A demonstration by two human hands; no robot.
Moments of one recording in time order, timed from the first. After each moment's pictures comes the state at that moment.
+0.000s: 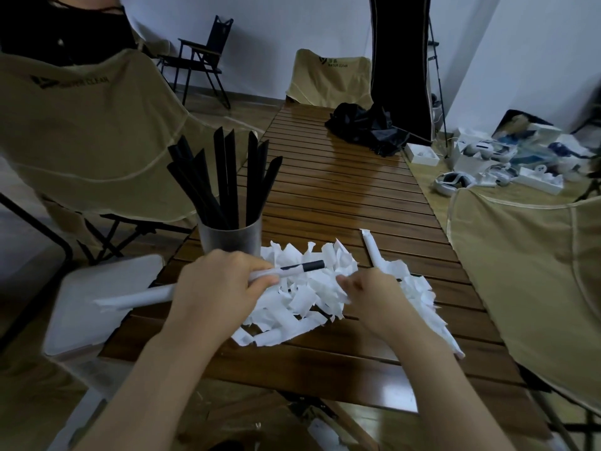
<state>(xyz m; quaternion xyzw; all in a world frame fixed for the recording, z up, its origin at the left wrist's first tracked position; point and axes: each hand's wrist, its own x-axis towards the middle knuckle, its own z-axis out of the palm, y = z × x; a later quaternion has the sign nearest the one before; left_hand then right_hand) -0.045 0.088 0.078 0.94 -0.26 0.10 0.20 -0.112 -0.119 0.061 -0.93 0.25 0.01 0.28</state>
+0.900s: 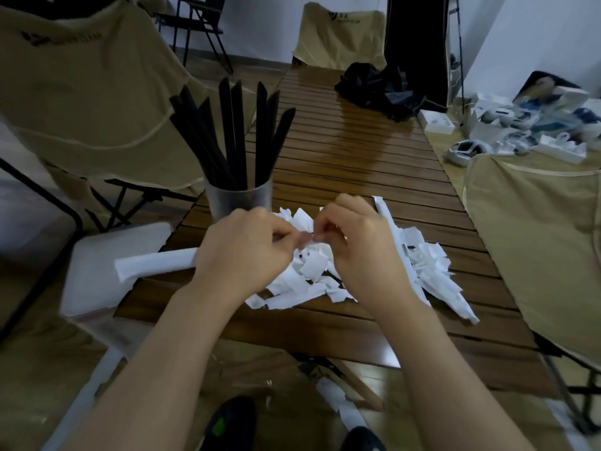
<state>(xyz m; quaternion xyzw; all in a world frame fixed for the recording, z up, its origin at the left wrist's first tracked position) -0.043 0.075 0.078 0.92 -0.28 0.04 0.27 -0.104 -0.075 0.074 -0.92 -0.04 -0.32 0.23</state>
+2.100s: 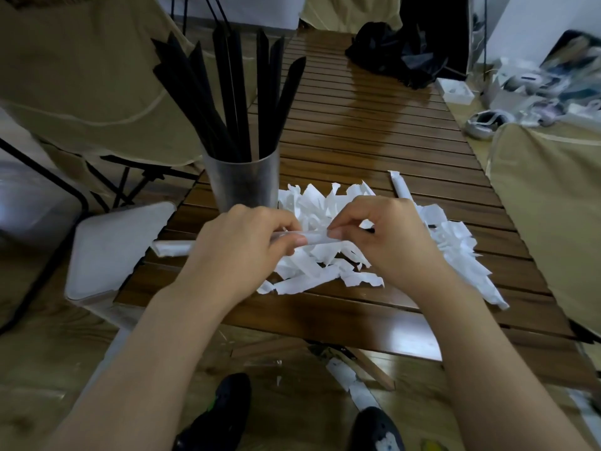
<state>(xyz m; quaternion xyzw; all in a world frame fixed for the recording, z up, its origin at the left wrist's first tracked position) -0.044 0.087 0.064 0.93 -0.31 0.00 0.20 -0.104 -0.095 0.068 -0.94 0.04 -0.13 0.31</state>
